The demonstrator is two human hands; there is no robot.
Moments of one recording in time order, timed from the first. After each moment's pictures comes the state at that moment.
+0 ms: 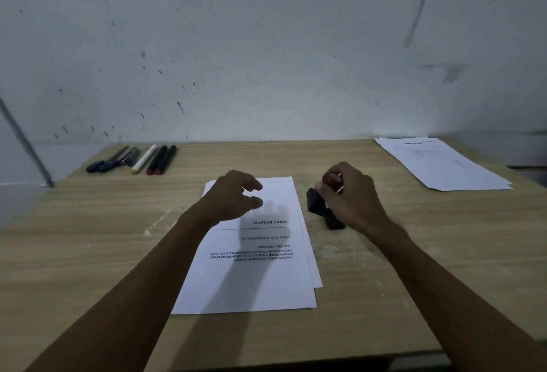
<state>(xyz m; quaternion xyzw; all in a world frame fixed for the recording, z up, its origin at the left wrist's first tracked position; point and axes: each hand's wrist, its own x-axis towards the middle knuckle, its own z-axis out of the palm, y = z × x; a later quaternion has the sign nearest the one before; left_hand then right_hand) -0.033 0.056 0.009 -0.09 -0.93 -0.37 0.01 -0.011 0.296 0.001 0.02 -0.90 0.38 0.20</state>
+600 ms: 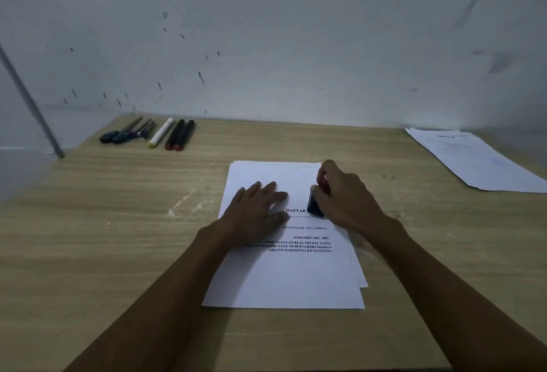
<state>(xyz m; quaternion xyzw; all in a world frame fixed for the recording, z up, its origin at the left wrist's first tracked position) -0.044 0.023 -0.071 -0.19 -0.97 -0.17 0.00 -0.034 0.224 -0.026 0.12 -0.95 0.25 0.13</state>
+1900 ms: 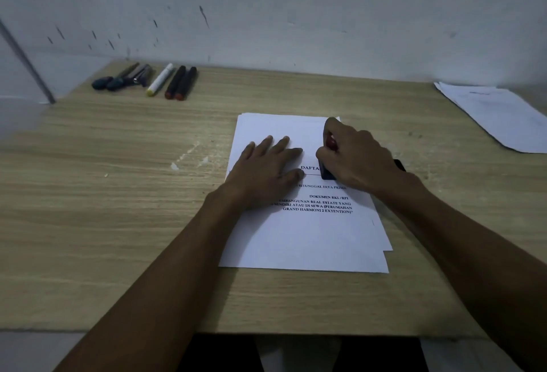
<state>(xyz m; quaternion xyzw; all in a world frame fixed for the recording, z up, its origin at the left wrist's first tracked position) -0.042 0.021 -0.087 -0.18 -0.97 -0.18 0.02 -0.048 0.207 -0.041 0.10 -0.97 0.19 0.10</state>
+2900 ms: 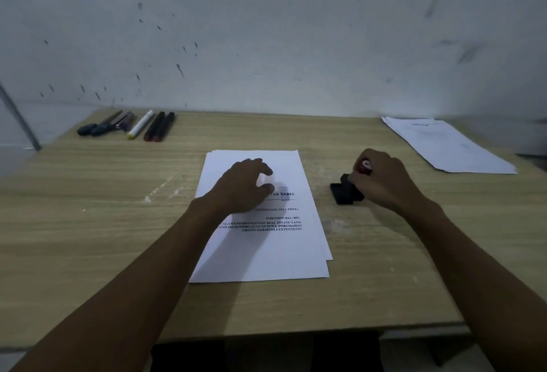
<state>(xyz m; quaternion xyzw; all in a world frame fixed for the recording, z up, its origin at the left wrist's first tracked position) -0.038 0.051 -0.042 -0.16 -0.95 -0.25 0.06 -0.017 0.322 -0.010 -0.02 -0.95 0.28 0.11</state>
